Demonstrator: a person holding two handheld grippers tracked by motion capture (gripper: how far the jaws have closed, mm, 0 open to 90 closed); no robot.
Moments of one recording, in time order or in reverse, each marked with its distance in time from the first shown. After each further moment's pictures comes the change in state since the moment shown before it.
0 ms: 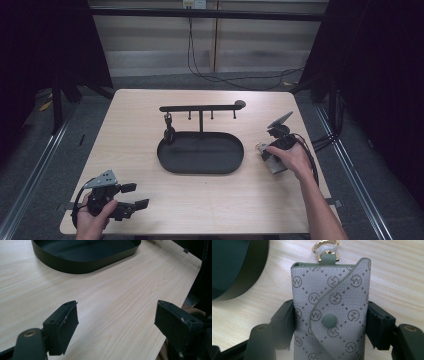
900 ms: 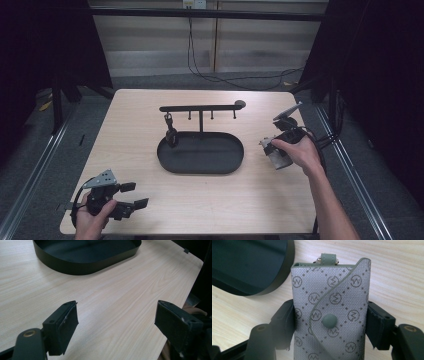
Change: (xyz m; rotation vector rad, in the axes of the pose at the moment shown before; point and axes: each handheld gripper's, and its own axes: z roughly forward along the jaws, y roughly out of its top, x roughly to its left) left arm 0.001 0.000 -0.001 -0.004 0.002 0.010; right arm 0.004 -0.001 -0.047 -0.045 0.069 -0.004
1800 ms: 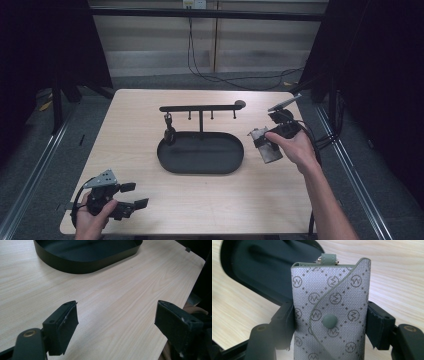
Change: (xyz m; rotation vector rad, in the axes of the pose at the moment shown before) left arm 0.000 0.000 0.000 0.006 0.005 -0.004; right arm 0.035 0.009 -0.031 -0.120 0.104 -0.027
